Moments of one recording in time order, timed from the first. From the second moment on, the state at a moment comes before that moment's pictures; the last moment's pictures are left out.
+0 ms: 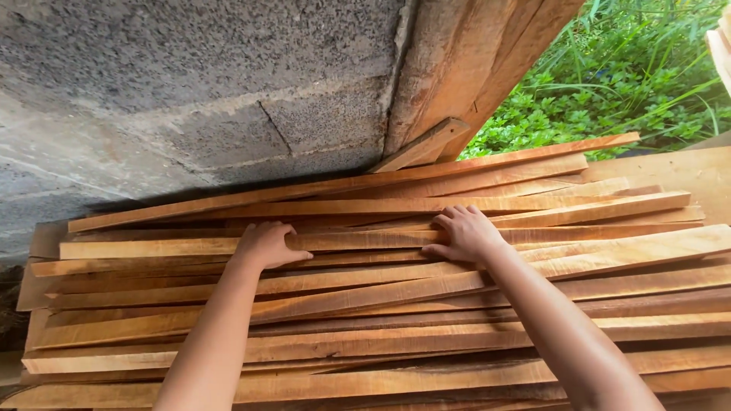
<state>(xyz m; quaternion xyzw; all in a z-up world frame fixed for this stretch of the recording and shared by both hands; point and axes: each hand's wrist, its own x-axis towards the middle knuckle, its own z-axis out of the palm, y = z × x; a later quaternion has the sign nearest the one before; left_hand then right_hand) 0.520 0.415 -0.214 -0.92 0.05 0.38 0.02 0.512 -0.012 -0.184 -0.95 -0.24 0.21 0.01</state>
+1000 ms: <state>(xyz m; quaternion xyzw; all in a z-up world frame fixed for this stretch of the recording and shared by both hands) 0.319 0.395 -0.070 -0.96 0.03 0.29 -0.04 0.331 -0.033 -0.085 -0.94 -0.32 0.15 0.04</state>
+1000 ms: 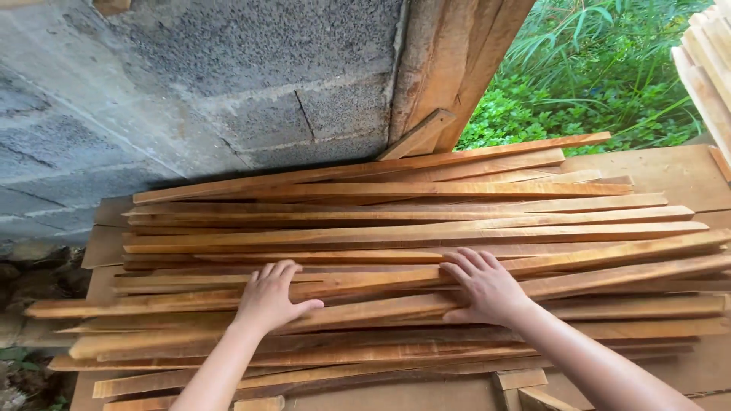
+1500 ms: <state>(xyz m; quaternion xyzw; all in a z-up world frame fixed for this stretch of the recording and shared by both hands) 0.469 0.411 -0.192 -0.98 0.03 0.17 -0.10 0.493 -0.056 -0.198 -0.98 -0.14 0.12 0.06</state>
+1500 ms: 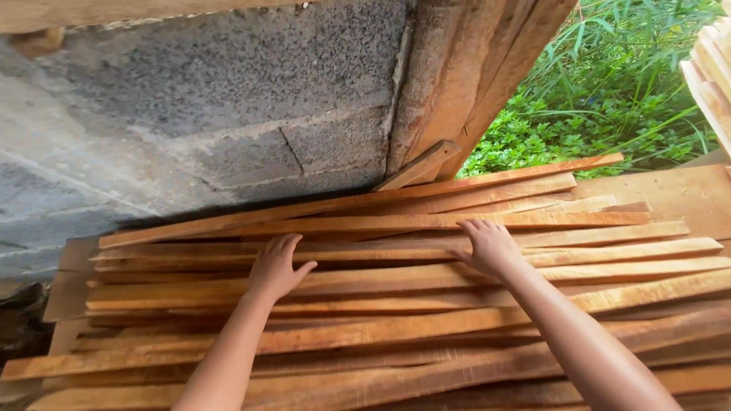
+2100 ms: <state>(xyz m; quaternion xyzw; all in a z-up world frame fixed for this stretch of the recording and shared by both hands) 0.532 0.427 -0.279 -0.99 0.16 -0.01 0.07 0.570 -0.069 -0.266 -0.96 -0.26 0.01 0.06</state>
